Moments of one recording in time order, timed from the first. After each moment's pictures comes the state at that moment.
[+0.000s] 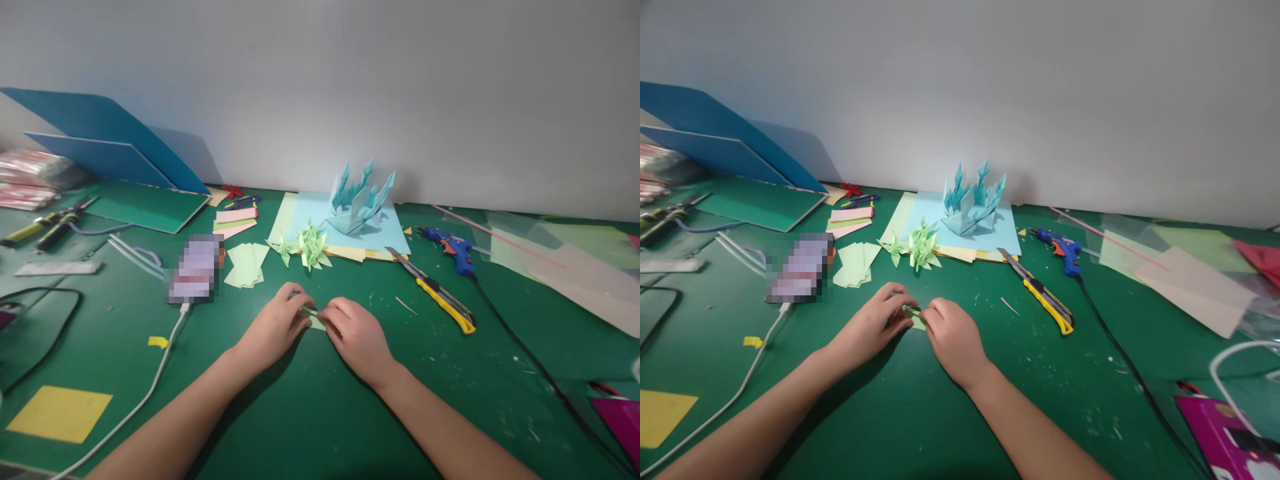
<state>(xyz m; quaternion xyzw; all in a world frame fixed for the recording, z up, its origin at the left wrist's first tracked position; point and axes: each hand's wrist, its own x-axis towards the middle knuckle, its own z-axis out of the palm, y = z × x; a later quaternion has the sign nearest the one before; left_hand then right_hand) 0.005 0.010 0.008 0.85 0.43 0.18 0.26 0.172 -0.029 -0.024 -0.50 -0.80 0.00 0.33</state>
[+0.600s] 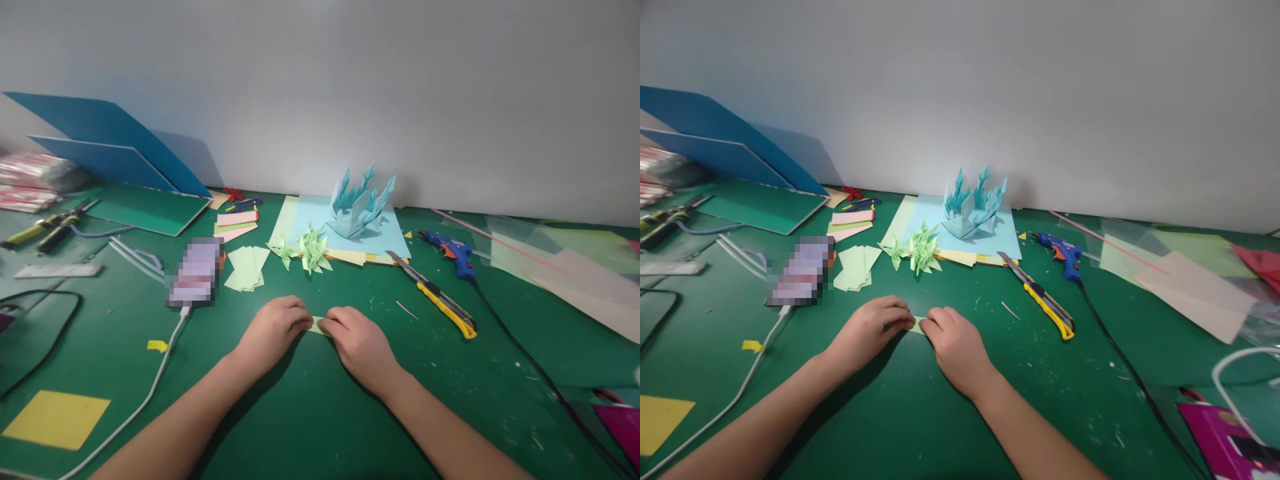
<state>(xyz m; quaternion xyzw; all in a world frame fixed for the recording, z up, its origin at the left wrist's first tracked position) 0.000 0.014 0.002 0.88 0.37 0.20 0.21 0.177 -0.032 -0.024 -0.46 -0.83 -0.04 0.30</state>
